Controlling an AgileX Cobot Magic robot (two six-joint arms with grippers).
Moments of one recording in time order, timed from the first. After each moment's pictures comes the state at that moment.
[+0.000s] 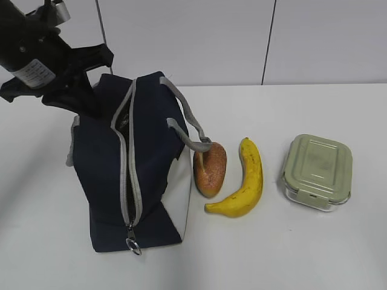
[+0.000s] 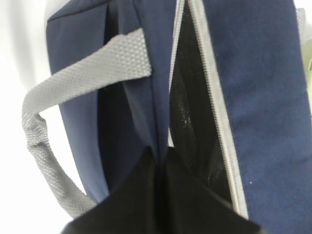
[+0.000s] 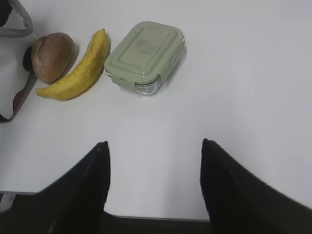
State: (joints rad) left arm -0.28 1.64 -1.35 -0.35 0.98 -0.07; right arm 0.01 -0.01 -0.50 0.01 1.14 -0.02
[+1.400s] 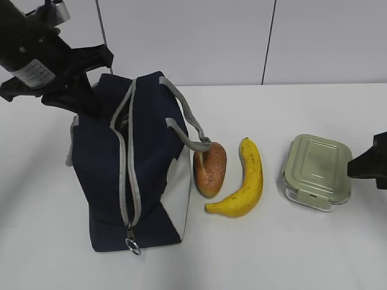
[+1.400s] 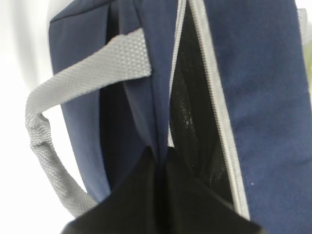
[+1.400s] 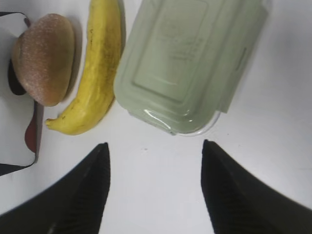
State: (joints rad) left arm -0.28 1.64 -1.35 -0.34 0.97 -0.07; right arm -0.22 1.32 -0.66 0.81 0.68 -0.69
